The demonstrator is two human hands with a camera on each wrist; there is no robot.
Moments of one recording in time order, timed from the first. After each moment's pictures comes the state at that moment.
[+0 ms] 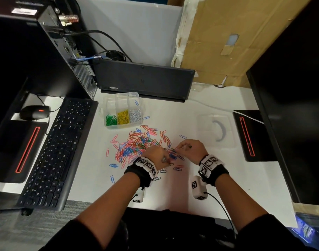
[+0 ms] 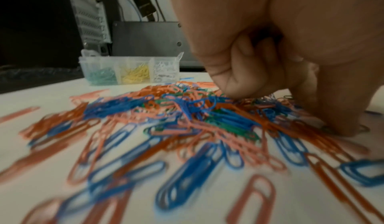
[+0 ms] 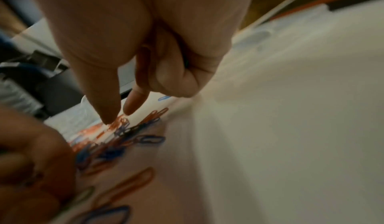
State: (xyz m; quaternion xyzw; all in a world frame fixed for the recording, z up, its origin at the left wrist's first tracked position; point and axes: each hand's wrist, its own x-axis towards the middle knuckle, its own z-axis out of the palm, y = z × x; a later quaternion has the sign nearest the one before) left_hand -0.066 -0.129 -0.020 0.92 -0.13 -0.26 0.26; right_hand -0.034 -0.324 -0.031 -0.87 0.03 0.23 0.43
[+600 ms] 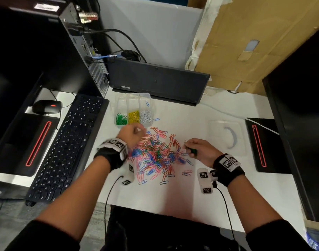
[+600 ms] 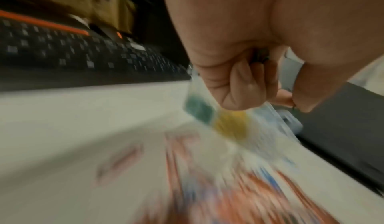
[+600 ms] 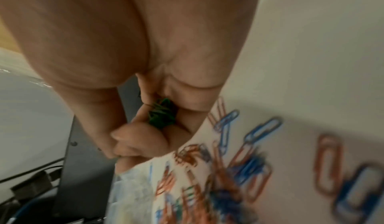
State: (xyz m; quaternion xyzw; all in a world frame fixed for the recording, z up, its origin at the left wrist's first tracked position) left_hand -0.030 -0.012 0.003 0.88 0.12 -0.15 0.43; right_hand -0.011 -0.306 -0.002 -0.59 0.15 0.39 0.69
